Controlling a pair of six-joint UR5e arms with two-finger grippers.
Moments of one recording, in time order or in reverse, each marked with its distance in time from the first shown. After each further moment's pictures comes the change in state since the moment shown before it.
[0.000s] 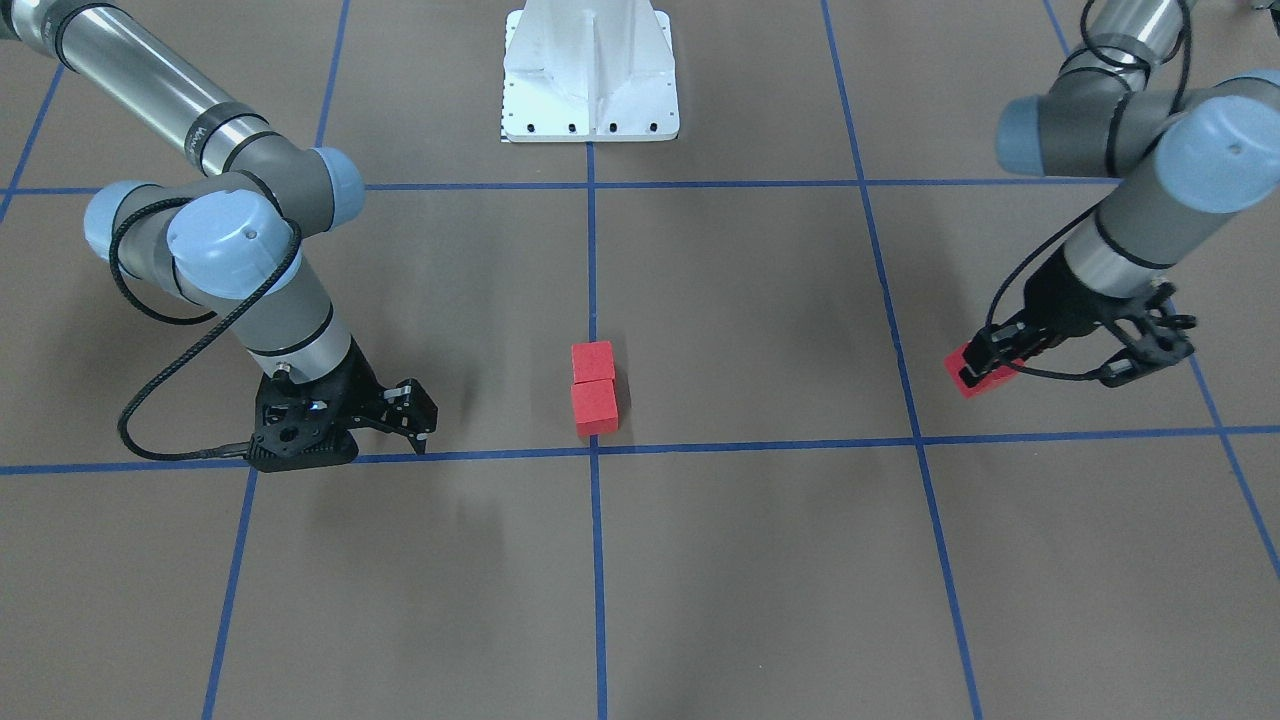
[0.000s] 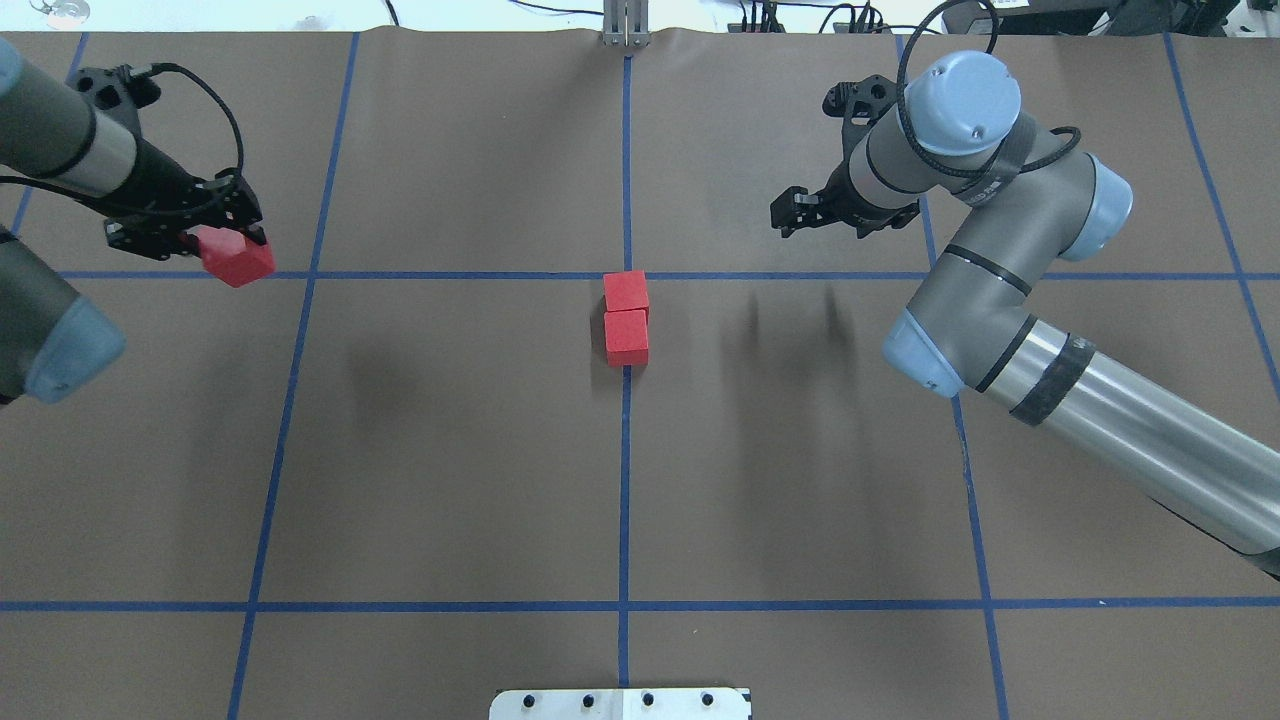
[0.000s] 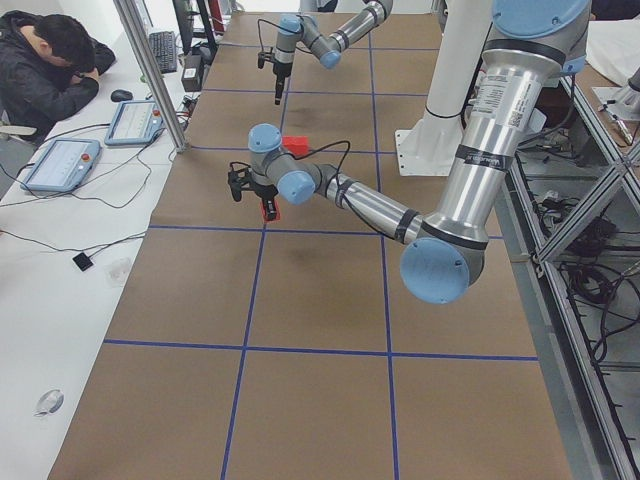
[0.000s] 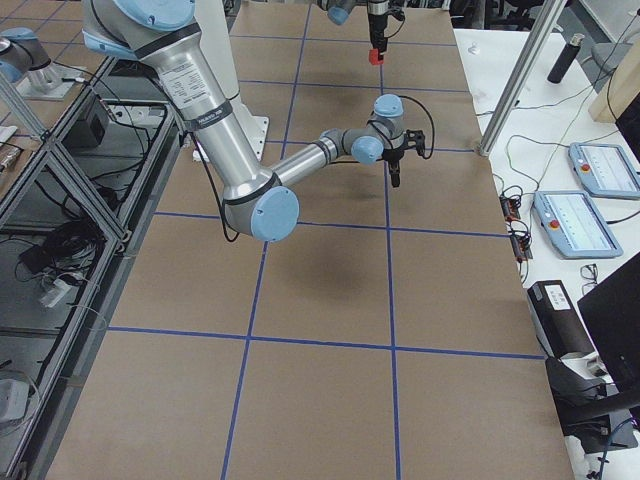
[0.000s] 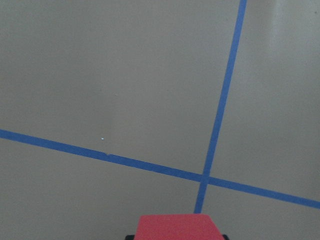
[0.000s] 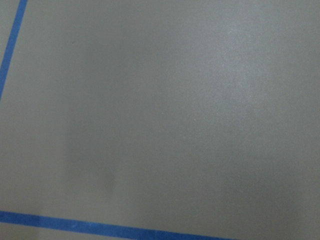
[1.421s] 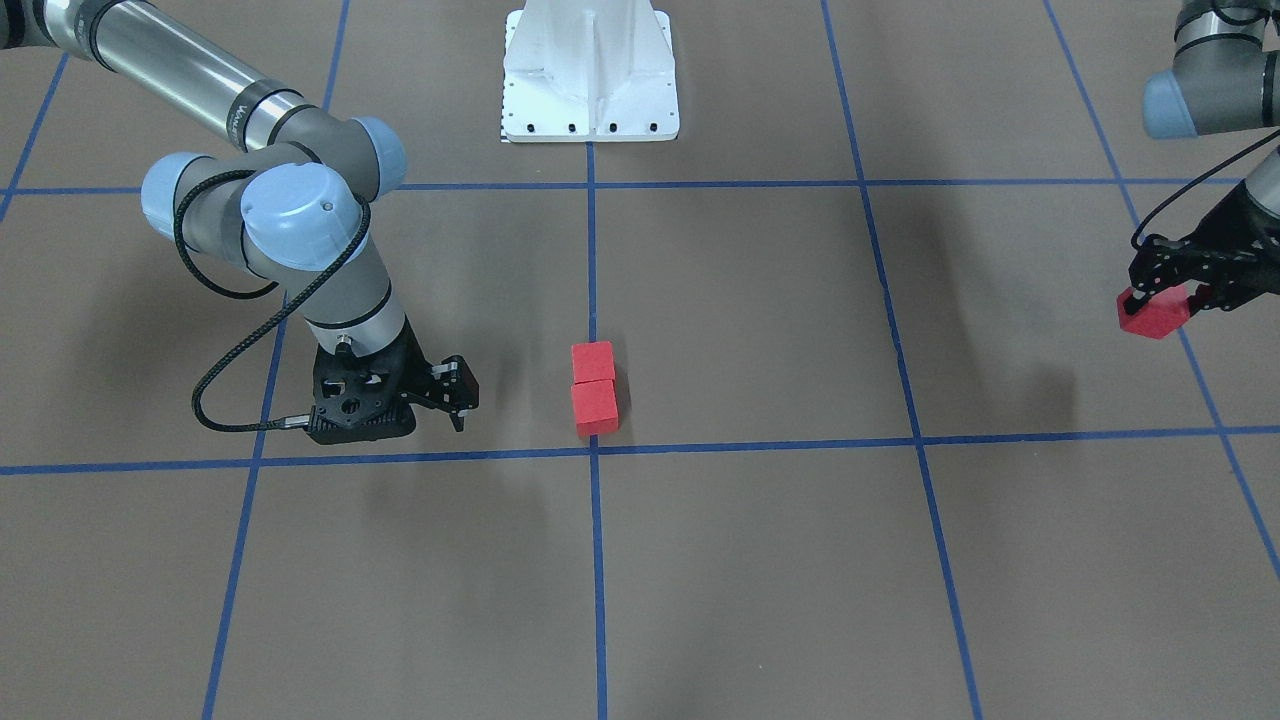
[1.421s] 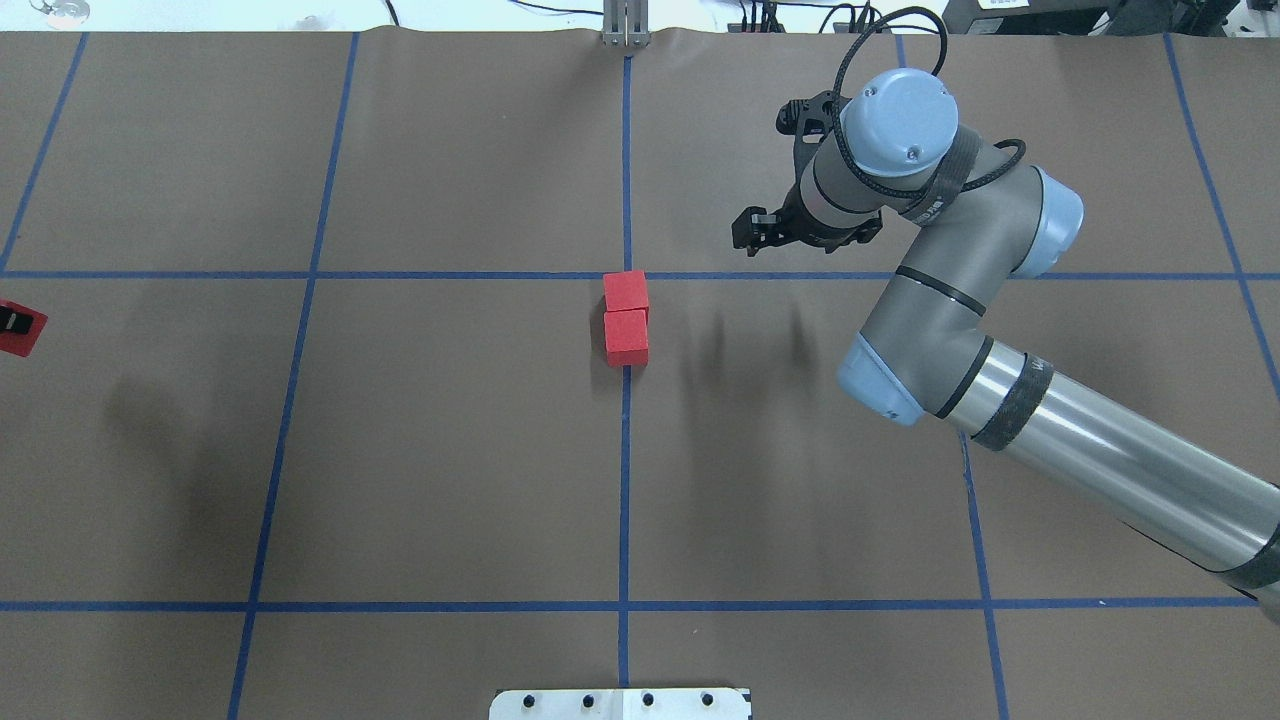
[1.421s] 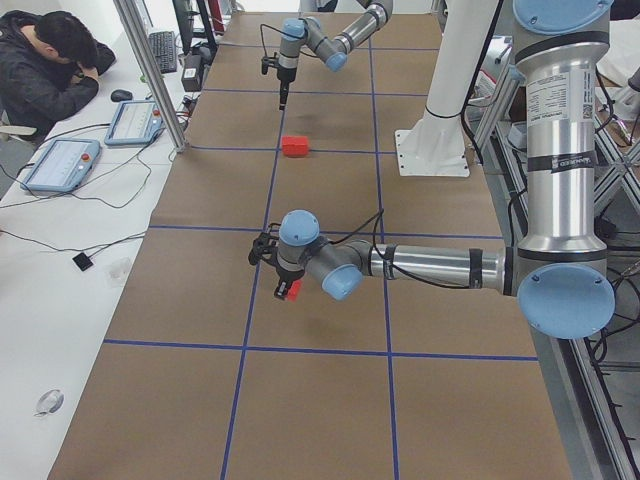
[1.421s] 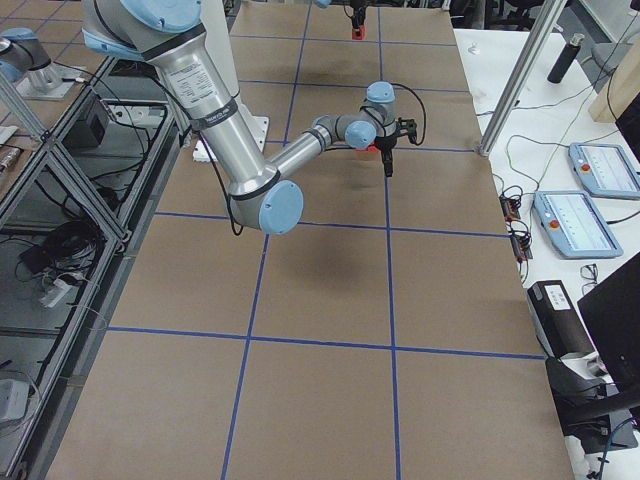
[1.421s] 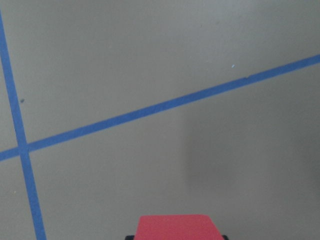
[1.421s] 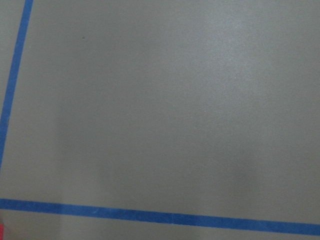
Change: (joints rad) left arm -0.242 0.406 0.021 -0.333 -0.145 0.926; right arm -0.082 0.041 0.039 -0.071 -0.089 0.003
